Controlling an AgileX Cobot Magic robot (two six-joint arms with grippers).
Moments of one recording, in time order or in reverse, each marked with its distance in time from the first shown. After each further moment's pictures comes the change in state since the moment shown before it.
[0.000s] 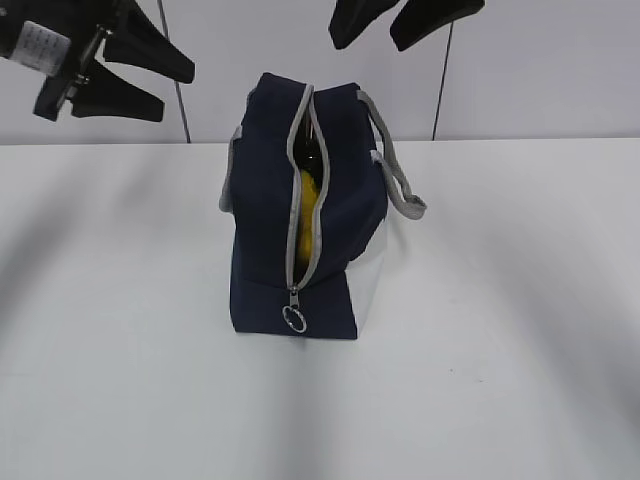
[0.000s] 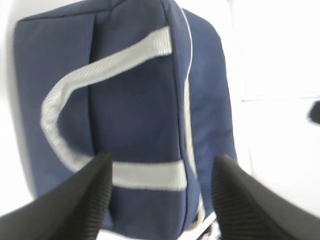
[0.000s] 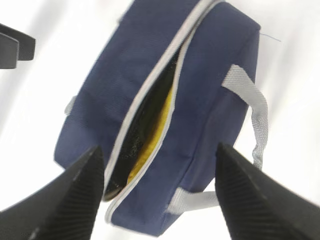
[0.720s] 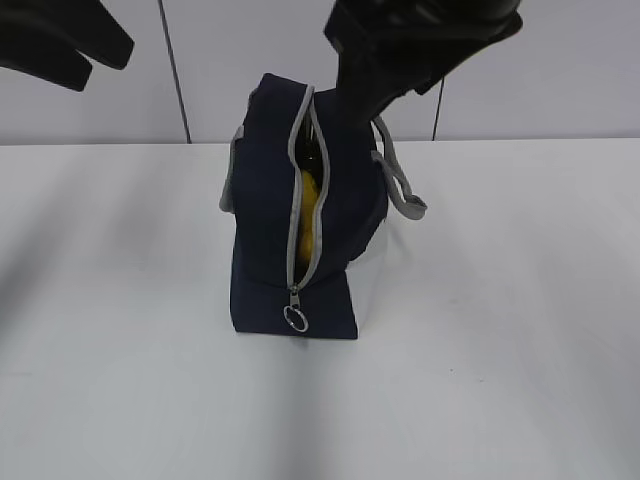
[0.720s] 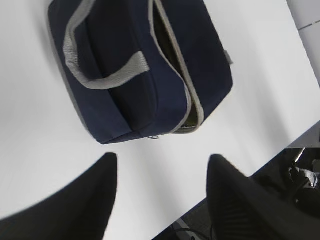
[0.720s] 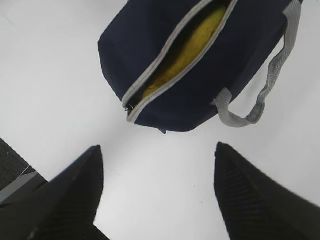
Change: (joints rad) left arm -0.109 -0.316 -0.001 0.397 0.129 -0.117; right arm 0.264 -0.298 0.346 -0.286 -0.022 0.001
